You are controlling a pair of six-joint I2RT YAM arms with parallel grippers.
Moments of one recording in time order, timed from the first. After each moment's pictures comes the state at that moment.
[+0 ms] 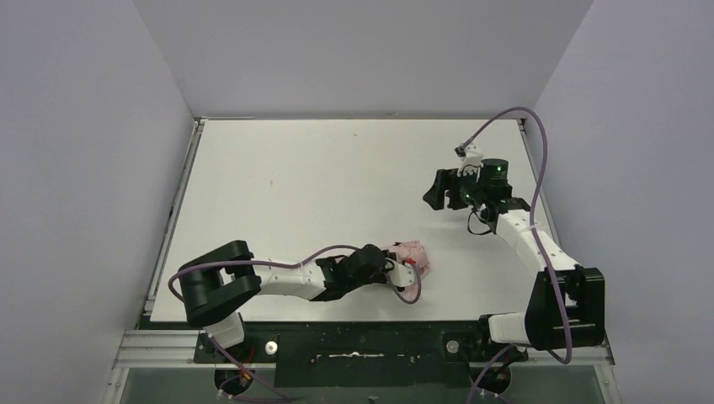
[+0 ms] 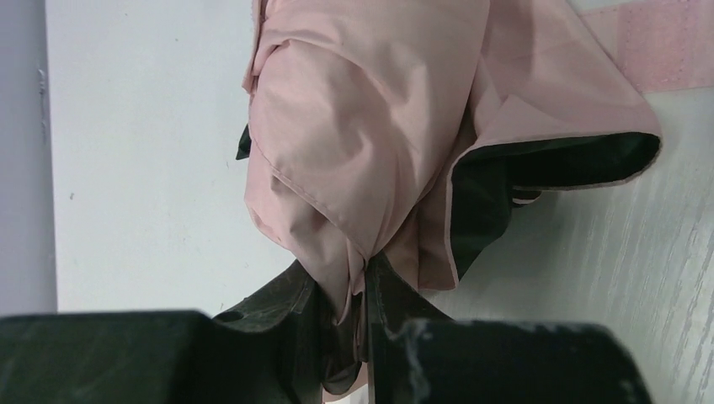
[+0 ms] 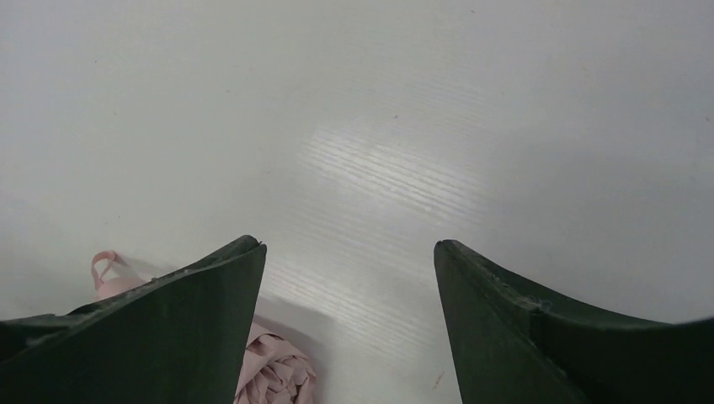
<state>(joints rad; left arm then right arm) -1.17 1.67 0.77 0.25 -0.21 0.58 0.07 1.30 0.83 -0.17 -0.39 0.13</state>
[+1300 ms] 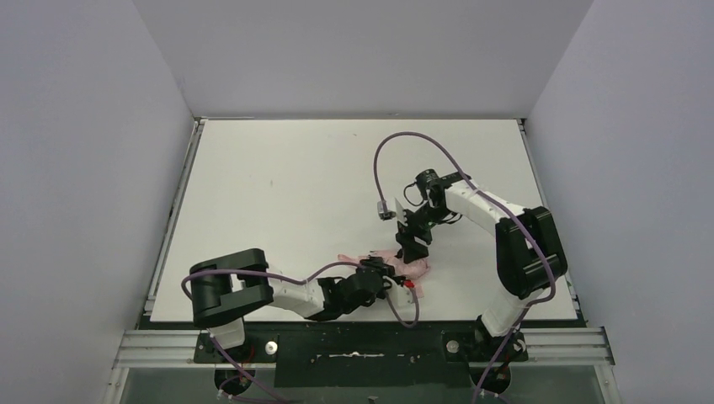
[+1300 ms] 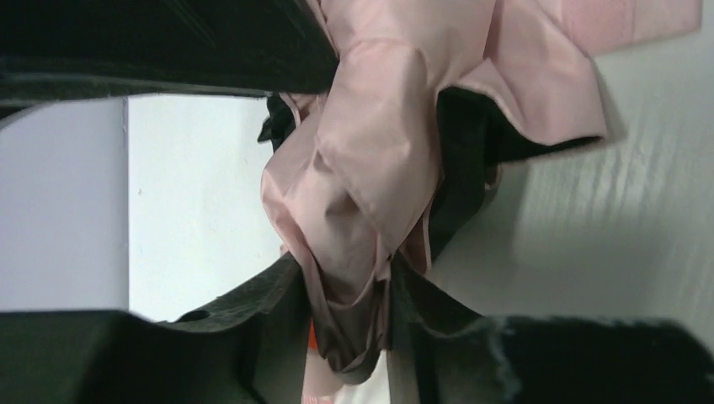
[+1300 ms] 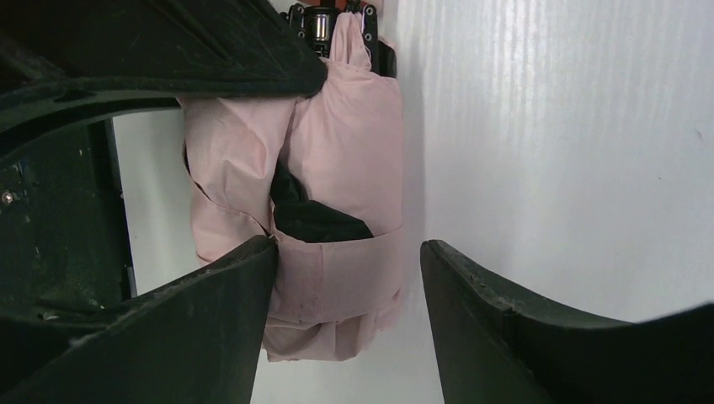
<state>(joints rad) -1.30 1.74 0.65 0.55 -0.44 0.69 0.39 1.71 1.15 -0.95 -0.69 -1.09</state>
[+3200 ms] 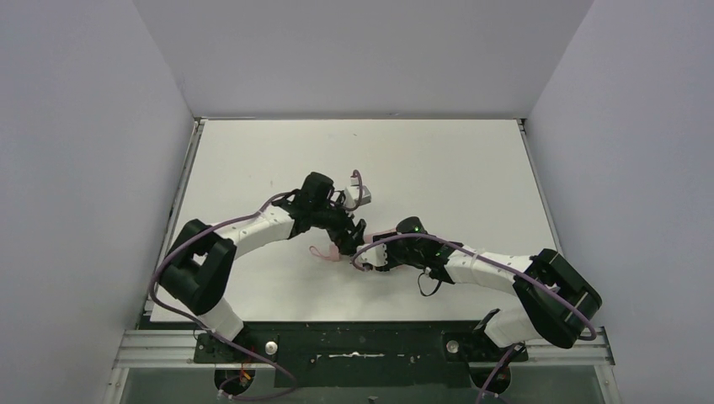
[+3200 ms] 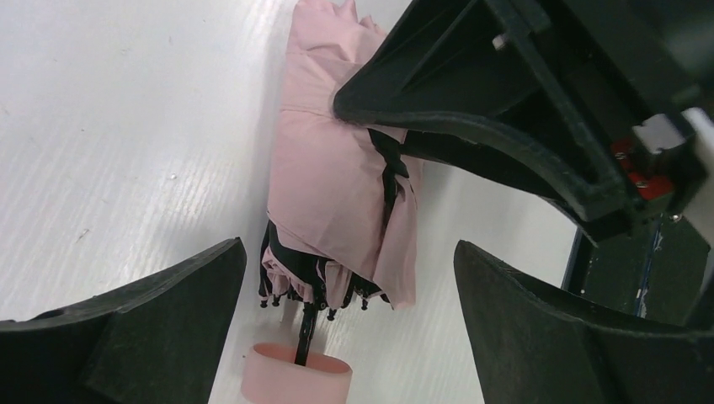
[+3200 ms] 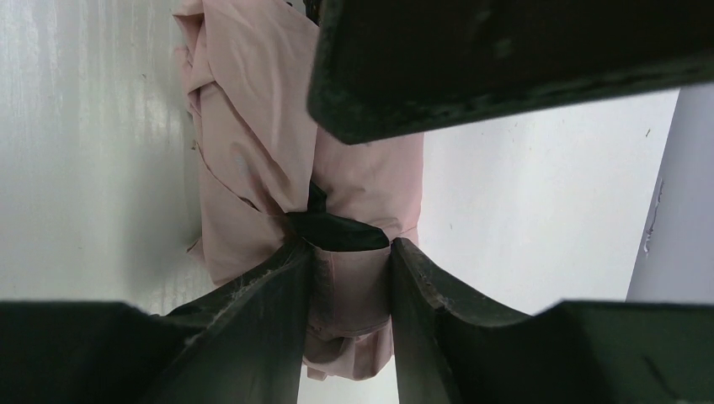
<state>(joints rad) -0.62 1.62 0.96 -0.13 0.64 0.13 0.75 1.39 0.54 0.11 -0.19 -1.05</state>
